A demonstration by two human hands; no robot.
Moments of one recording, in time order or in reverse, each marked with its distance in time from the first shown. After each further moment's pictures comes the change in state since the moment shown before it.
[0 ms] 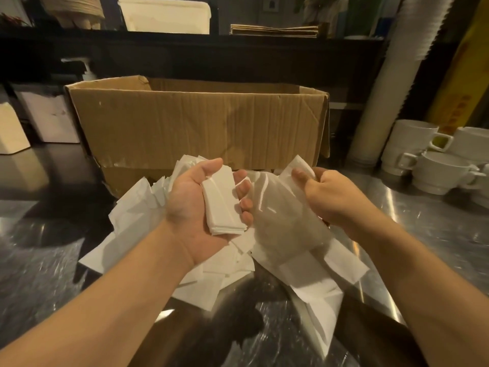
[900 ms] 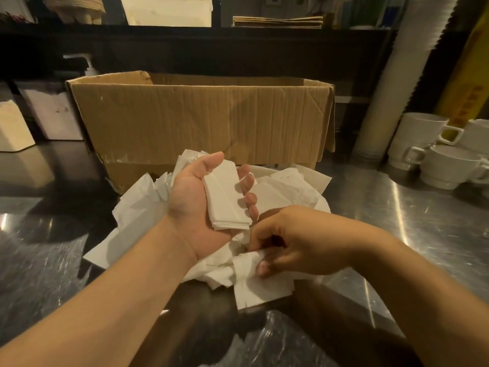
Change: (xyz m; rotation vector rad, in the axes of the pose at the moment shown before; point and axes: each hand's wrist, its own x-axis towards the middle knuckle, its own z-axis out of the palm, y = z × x) left_hand -0.001 0.001 -0.002 -0.005 -0.017 -0.019; right_hand -0.030 -0.006 0.021 -0.526 -0.702 -0.603
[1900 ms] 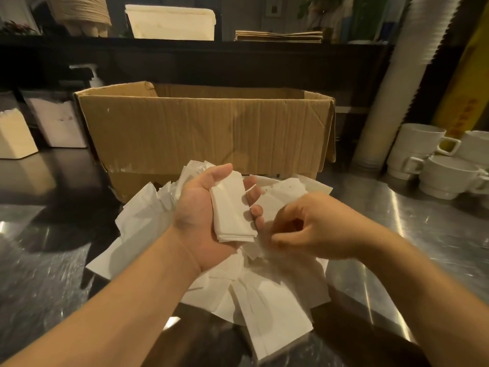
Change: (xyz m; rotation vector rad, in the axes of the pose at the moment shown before) left_hand 0.000 0.000 0.002 -0.010 -0.028 -0.028; right_hand -0.003 0.015 -0.013 0.141 0.286 0.169
